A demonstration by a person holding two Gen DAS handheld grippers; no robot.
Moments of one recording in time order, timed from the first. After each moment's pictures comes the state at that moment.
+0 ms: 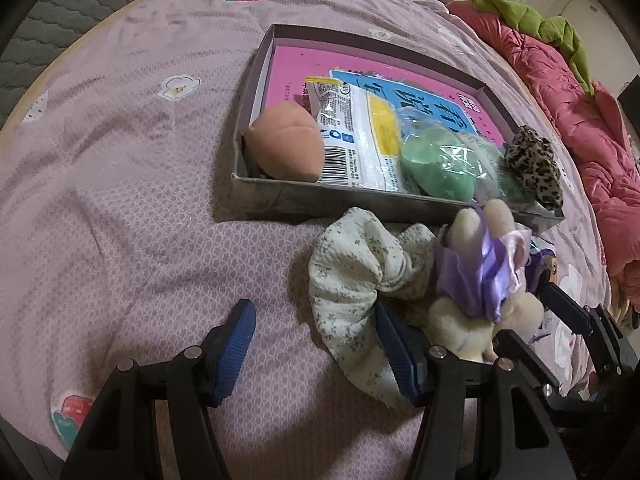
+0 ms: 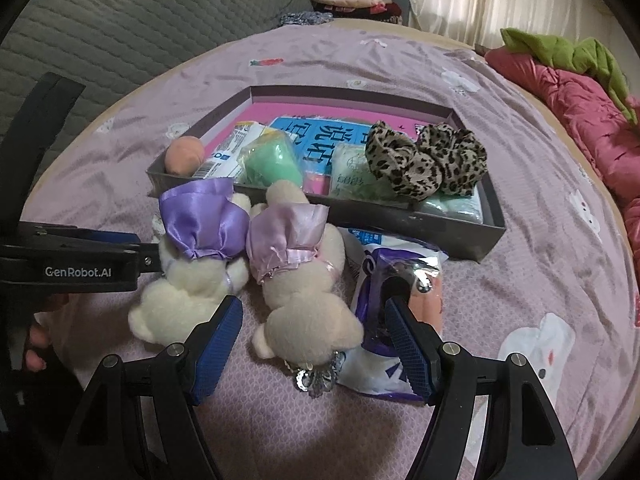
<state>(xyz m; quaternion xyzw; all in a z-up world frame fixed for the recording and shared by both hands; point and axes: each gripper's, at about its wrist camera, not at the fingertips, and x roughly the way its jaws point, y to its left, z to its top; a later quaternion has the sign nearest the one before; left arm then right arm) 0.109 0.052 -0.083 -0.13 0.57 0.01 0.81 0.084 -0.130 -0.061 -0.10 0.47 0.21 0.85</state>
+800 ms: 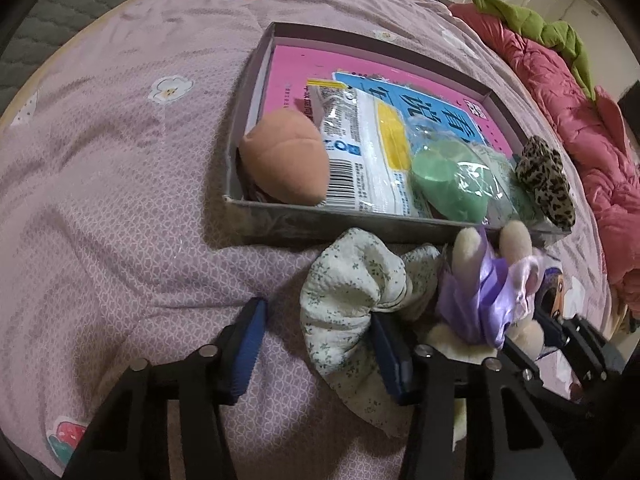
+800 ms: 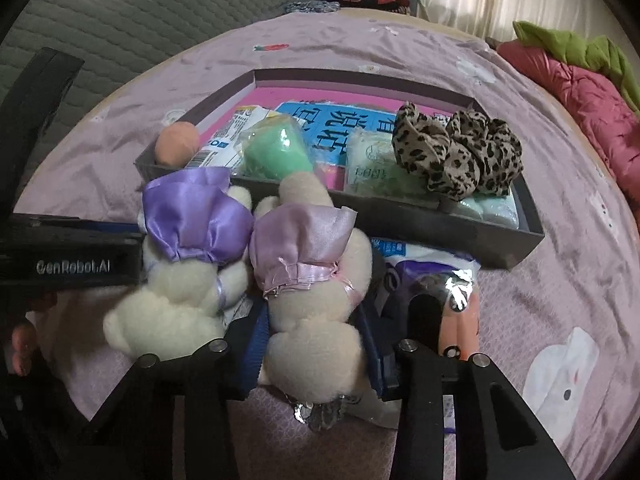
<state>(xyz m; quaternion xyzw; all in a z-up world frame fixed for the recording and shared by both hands) 0.129 0.057 -0.092 -0.15 0.57 0.00 0.81 0.100 -0.117 -0.081 -0.10 0.48 0.22 0.84</state>
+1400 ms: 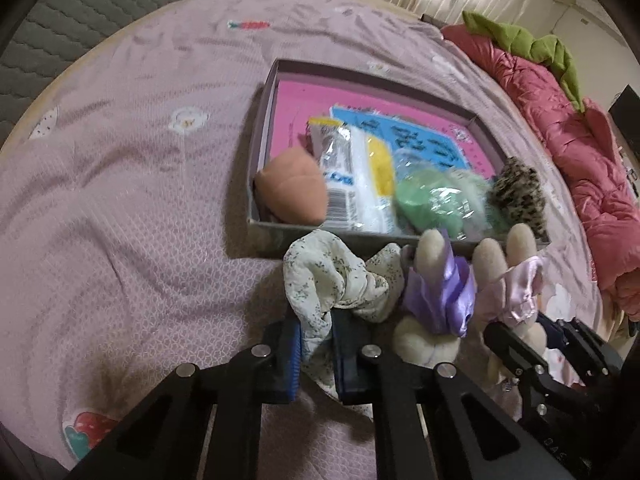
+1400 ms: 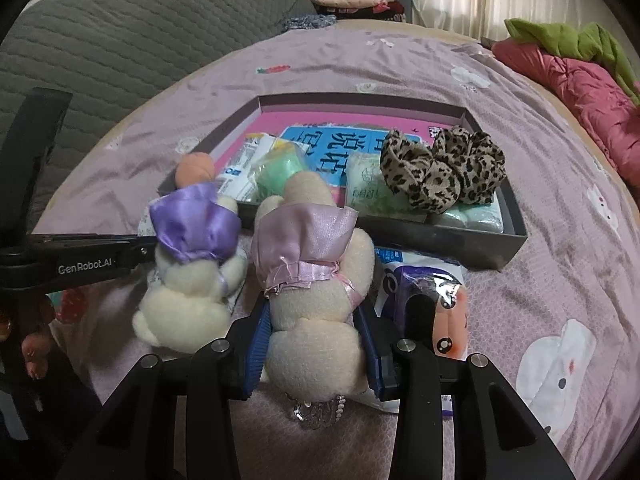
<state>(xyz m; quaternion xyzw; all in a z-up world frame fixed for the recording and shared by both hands) 0.103 0.062 -0.062 -0.14 0.53 0.00 0.84 0.089 -0.128 -0.054 -0.06 0.46 0.23 0.85</state>
